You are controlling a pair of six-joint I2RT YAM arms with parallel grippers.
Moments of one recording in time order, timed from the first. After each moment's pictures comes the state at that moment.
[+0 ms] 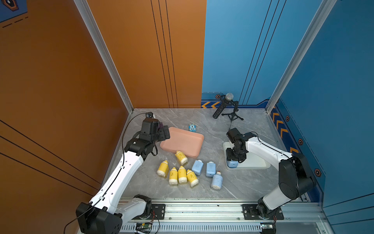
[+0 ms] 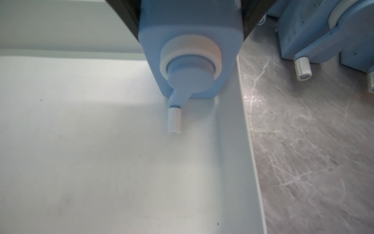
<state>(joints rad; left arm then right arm) -0.28 1.13 1.11 -0.62 -0.24 -0.38 0.43 1.60 1.08 -0.93 -0.01 0.42</state>
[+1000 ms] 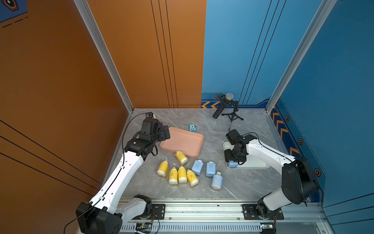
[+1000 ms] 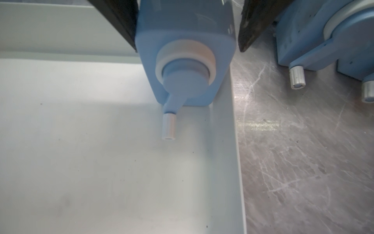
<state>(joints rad) -0.28 1.13 1.11 -0.62 -0.24 -0.38 0.46 1.54 1.05 -0.92 0.01 0.42</state>
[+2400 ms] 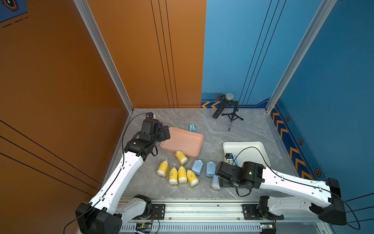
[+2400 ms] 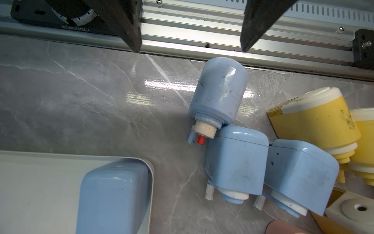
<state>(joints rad) -0.28 1.13 1.11 -0.62 -0.24 -0.38 1.20 1.19 1.02 -1.18 0.25 1.10</state>
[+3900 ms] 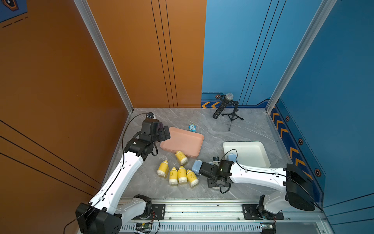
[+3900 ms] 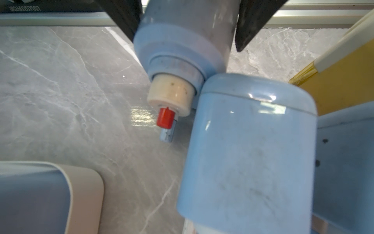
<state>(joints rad) -0.28 1.13 1.11 -0.62 -0.23 -0.38 1.17 1.53 1.03 -0.99 0.18 1.12</state>
